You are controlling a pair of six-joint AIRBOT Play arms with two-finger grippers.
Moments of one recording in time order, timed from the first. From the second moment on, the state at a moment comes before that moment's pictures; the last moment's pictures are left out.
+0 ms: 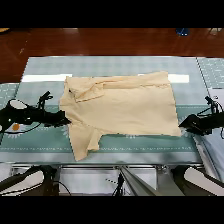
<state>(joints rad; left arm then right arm) 0.20 -1.26 0.61 0.85 -1.08 -1.14 -0.58 -1.21 0.70 -1.17 1.29 1.21</state>
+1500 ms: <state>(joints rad) 0.20 -0.88 1.58 0.77 -1.06 -1.09 -0.45 -0.90 1.36 -0.63 1.15 1.12</state>
